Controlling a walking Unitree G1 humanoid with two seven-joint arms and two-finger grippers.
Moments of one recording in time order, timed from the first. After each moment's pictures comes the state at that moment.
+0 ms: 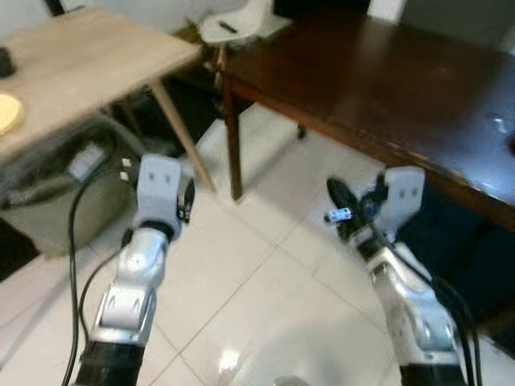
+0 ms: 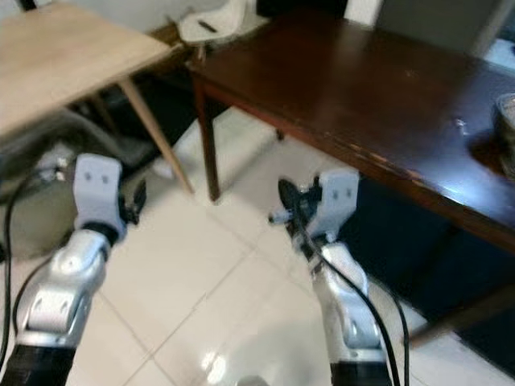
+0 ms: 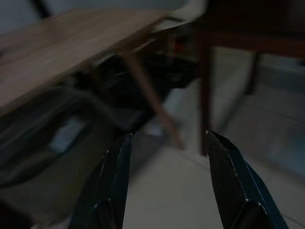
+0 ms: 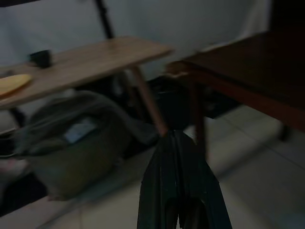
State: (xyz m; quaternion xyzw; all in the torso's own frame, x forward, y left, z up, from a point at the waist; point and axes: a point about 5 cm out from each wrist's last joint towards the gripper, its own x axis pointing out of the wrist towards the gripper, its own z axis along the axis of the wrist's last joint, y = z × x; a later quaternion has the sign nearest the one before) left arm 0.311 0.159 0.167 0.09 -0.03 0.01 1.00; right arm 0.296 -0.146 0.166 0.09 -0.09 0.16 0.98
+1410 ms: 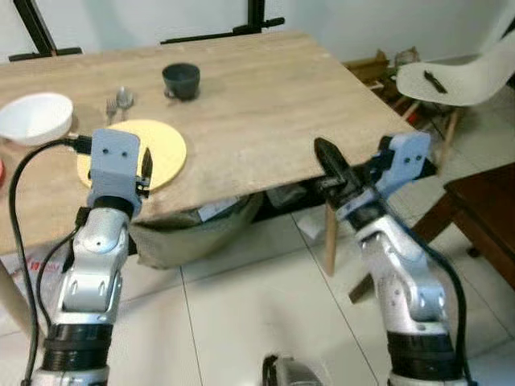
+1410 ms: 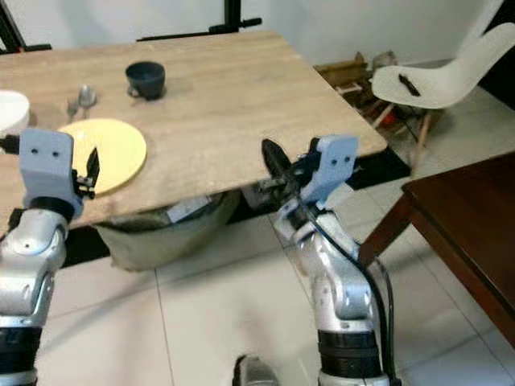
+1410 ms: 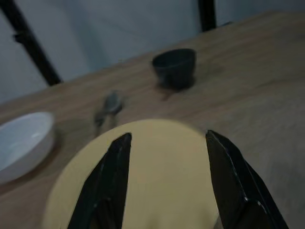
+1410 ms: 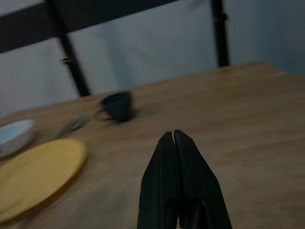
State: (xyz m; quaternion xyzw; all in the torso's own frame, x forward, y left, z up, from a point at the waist) left arm 0.318 0.184 0.202 0.13 -0.09 0.05 0.99; right arm 0.310 -0.147 0.208 0.12 -0.15 0.17 0.97
